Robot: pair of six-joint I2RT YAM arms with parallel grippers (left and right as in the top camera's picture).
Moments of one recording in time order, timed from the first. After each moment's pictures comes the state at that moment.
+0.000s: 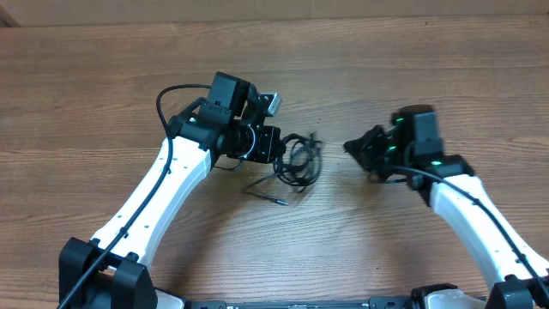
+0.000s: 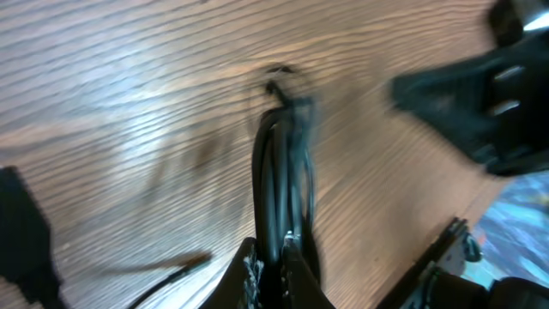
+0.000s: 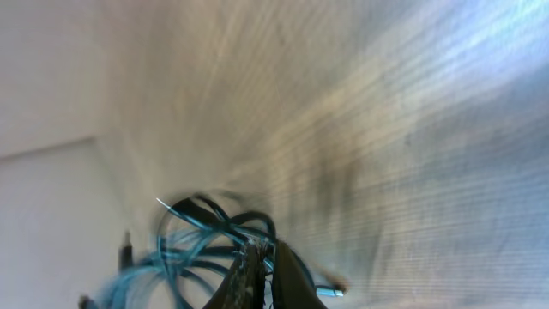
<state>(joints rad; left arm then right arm) -0.38 1.59 1.26 -0.77 0.54 -0.24 0.16 1.38 0.83 -0.35 -0.49 1.05</state>
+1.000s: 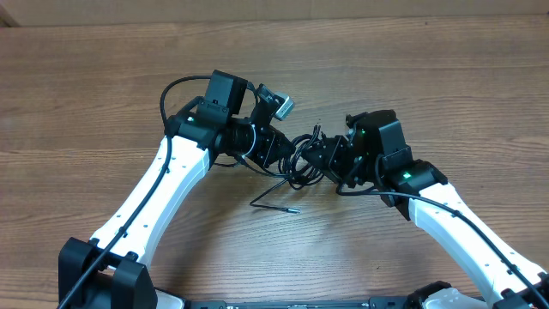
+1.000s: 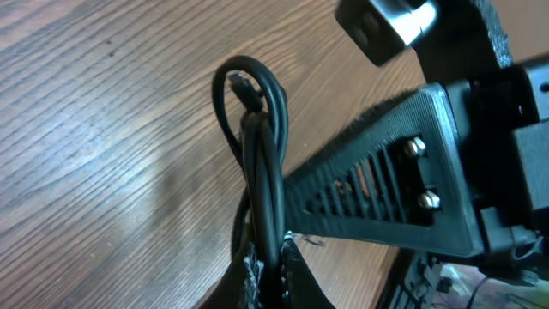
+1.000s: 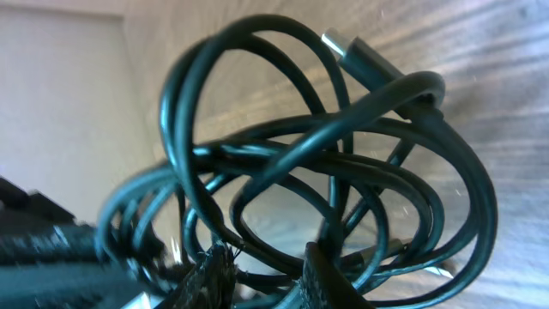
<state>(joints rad) -0.37 1.59 1.26 -0.73 0.72 0.05 0.40 1.36 0.83 -0.24 -0.53 1.02</state>
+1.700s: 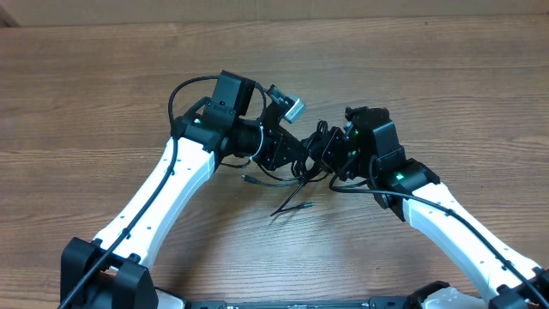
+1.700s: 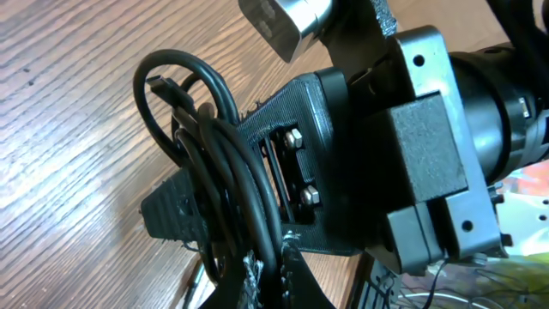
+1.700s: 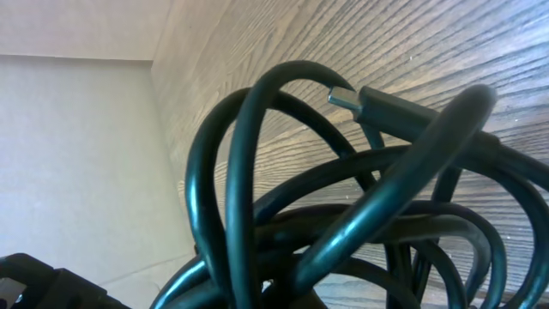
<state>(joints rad) -0.41 1.59 1.27 -0.70 0.82 0.06 0.44 1.38 0.83 -0.12 -0.44 1.14</state>
